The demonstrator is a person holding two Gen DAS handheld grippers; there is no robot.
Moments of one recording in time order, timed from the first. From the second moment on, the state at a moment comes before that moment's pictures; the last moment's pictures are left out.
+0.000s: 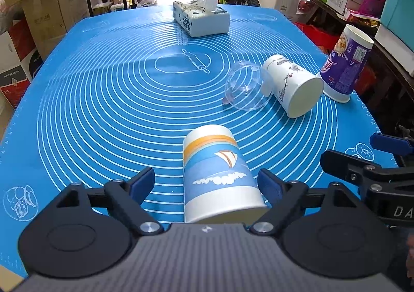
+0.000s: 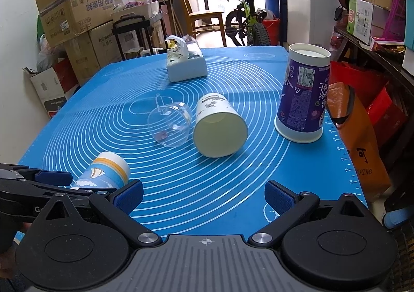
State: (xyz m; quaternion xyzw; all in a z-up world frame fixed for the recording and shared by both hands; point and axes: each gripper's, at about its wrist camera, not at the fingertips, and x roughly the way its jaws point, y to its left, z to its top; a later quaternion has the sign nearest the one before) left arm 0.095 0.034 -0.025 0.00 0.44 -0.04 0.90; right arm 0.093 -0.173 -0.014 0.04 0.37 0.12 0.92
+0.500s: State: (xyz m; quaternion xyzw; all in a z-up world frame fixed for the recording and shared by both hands) left arm 0.091 0.072 0.015 -0.03 0.37 0.00 0.93; right arm 0.105 -0.153 0.015 0.03 0.37 0.16 0.91
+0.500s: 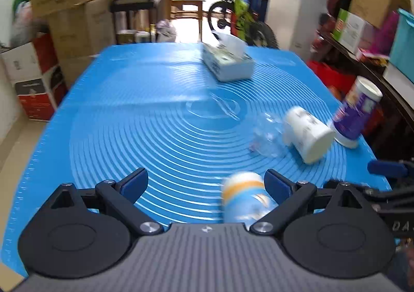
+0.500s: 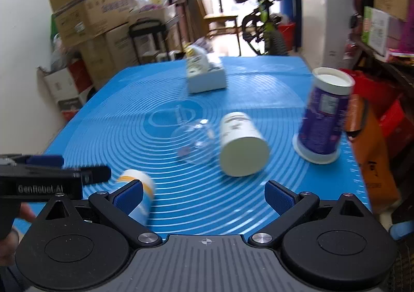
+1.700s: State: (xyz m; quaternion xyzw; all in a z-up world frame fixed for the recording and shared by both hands) left arm 0.106 0.133 -0.017 -0.07 0.38 0.08 0.92; right arm 0.169 -0.064 -0.024 0.03 0.49 0.24 0.84
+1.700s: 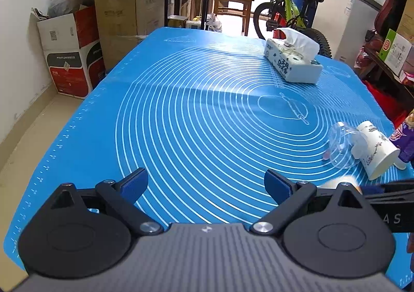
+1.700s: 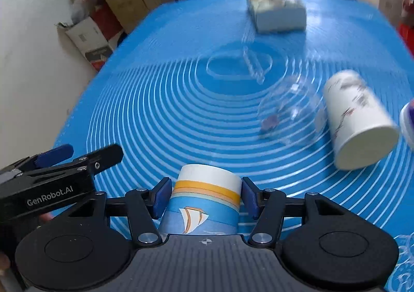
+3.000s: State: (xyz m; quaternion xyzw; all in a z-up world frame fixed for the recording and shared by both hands) left arm 0.054 0.090 -0.015 -0.06 0.35 0.05 0.93; right arm 0.040 -0.115 -0.036 -0.06 0.23 0.17 0.96
